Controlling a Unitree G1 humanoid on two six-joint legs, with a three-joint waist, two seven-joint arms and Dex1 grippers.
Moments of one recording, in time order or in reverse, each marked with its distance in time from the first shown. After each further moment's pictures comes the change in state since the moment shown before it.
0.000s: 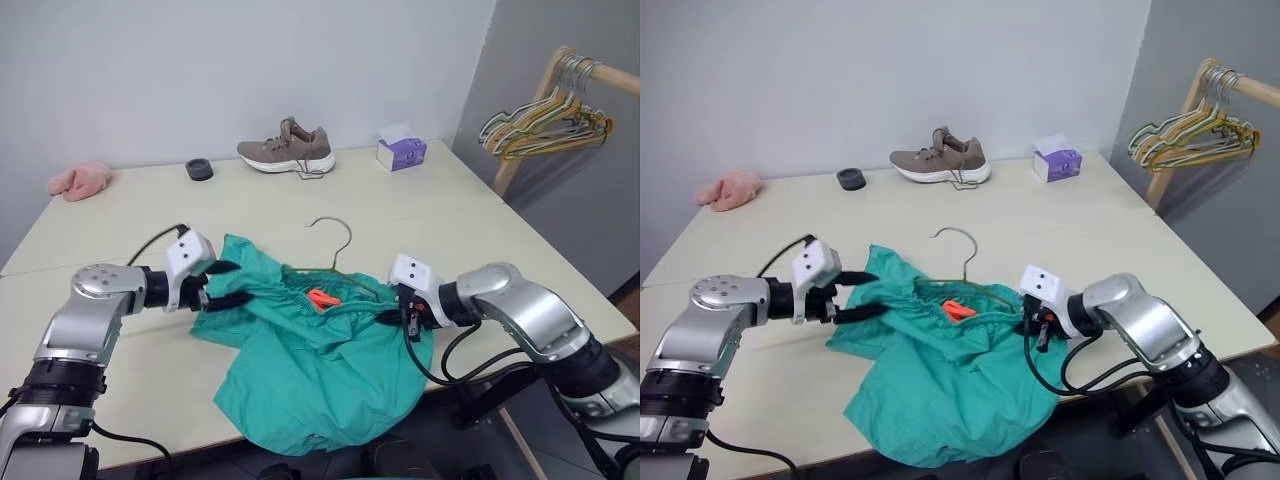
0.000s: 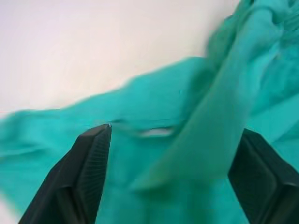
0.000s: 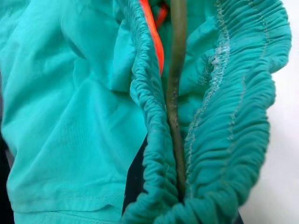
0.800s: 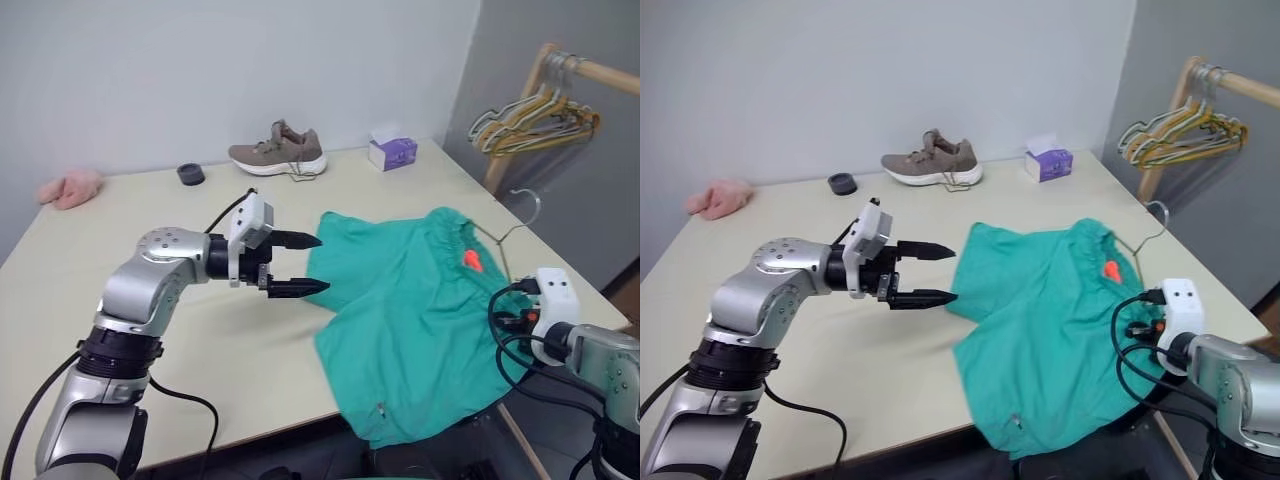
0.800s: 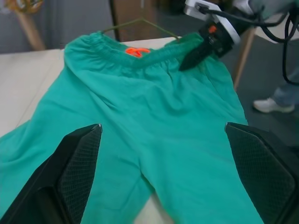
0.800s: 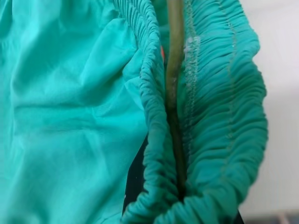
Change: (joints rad) left arm -0.196 -0.223 -0.199 -0.362 -0.219 0.303 -0.158; right arm 0.262 0.173 -0.875 -0.235 -0.013 0.551 -0.543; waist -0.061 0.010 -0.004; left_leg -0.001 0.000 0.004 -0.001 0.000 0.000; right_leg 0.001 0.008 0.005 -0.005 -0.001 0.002
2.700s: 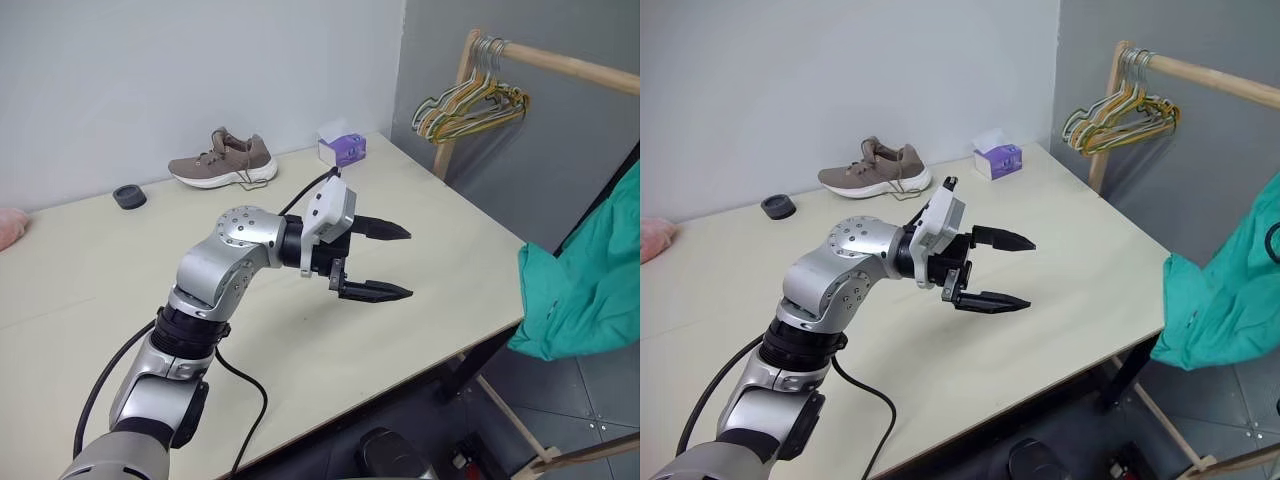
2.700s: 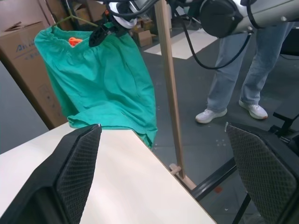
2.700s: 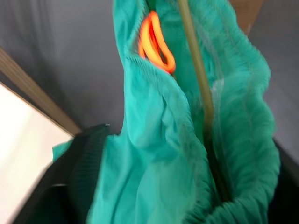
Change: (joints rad) left arm -0.139 -0.164 -0.106 -0.130 -0.040 0.042 0.021; right arm -0.547 -0.521 0.003 1.076 -0.072 -0.511 -0.122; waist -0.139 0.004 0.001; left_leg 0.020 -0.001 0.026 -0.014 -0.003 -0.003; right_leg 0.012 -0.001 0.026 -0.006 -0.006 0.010
